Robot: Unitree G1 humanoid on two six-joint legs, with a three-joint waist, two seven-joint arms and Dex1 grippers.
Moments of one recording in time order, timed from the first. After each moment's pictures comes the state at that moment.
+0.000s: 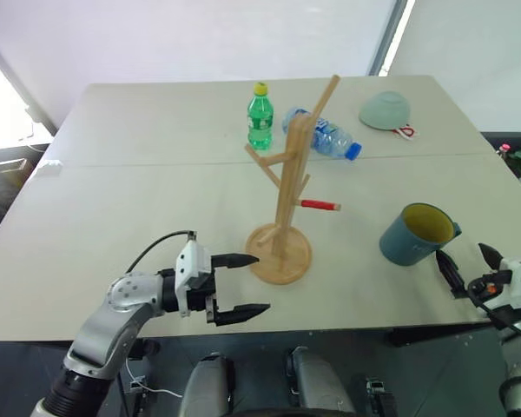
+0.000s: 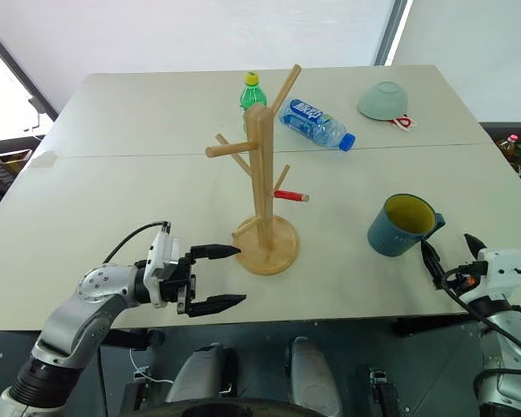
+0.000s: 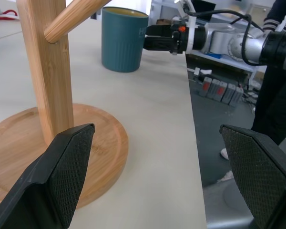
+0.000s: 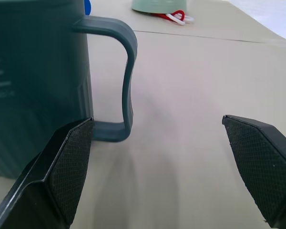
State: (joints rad) left arm -0.03 0.53 -0.15 -0.36 -0.49 0.26 -1.07; right arm 0.13 -0.53 -0.54 0.19 0.42 -0.11 0.62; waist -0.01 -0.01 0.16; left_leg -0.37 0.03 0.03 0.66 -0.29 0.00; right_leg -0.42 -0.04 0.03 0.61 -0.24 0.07
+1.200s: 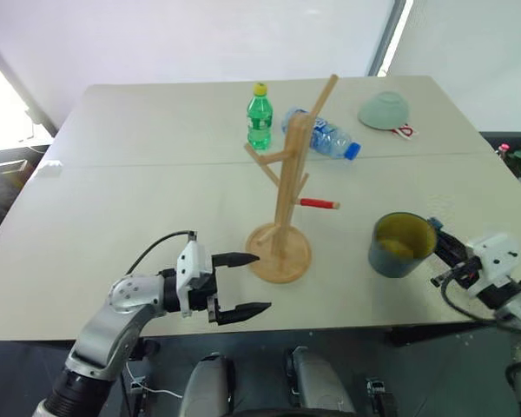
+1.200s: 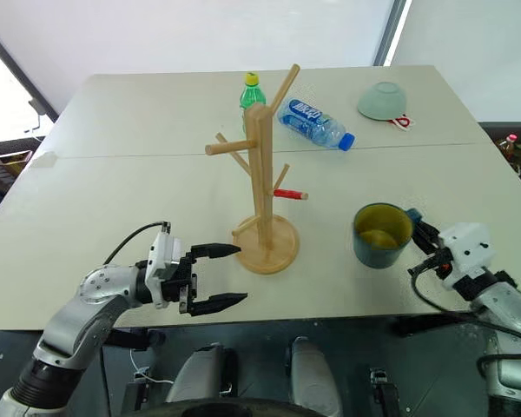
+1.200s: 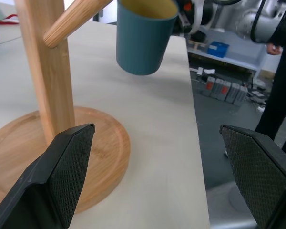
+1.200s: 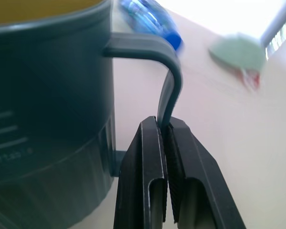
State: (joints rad) left arm -0.05 0.53 -0.16 -0.34 -0.48 0.25 -1.07; right arm 0.25 -0.71 -0.44 -0.33 0.19 -0.08 0.72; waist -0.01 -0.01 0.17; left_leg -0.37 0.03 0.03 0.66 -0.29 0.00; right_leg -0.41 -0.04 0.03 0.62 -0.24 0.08
